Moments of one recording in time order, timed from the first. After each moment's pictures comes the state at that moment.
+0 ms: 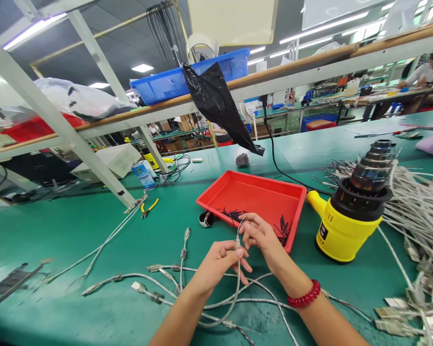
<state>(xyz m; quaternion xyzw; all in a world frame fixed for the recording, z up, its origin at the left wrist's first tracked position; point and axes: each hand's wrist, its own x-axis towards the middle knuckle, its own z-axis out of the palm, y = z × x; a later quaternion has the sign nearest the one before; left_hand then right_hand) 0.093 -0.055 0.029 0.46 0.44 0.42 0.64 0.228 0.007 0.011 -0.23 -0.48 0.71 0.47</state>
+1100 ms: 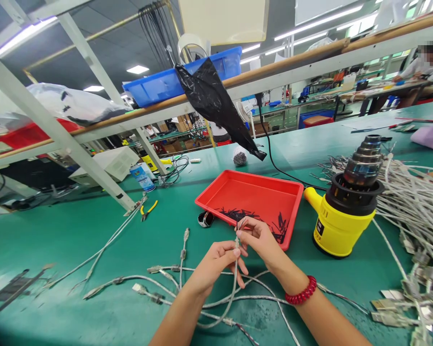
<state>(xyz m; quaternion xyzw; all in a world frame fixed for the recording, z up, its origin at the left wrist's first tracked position) 0.090 -0.057 0.037 0.48 0.43 0.40 0.66 0.225 0.003 0.015 -0.24 -0.53 0.67 0.46</state>
